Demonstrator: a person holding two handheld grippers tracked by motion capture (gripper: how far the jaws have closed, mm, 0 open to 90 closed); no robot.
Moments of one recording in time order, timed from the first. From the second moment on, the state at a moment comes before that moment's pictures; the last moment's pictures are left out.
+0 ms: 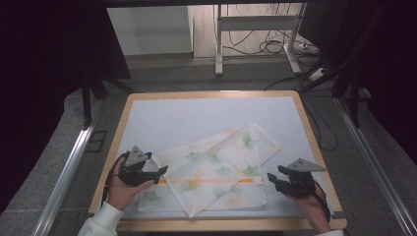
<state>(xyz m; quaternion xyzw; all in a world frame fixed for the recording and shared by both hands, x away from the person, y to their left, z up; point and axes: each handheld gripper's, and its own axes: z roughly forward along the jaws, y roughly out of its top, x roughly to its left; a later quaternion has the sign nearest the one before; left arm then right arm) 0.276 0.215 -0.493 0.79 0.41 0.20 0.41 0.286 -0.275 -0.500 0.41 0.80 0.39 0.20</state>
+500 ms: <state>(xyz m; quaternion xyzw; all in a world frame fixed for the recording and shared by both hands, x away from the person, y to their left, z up) 0.276 0.211 -0.494 0.80 0.41 0.20 0.40 0.283 -0.274 -0.497 0.39 0.81 0.40 0.17</state>
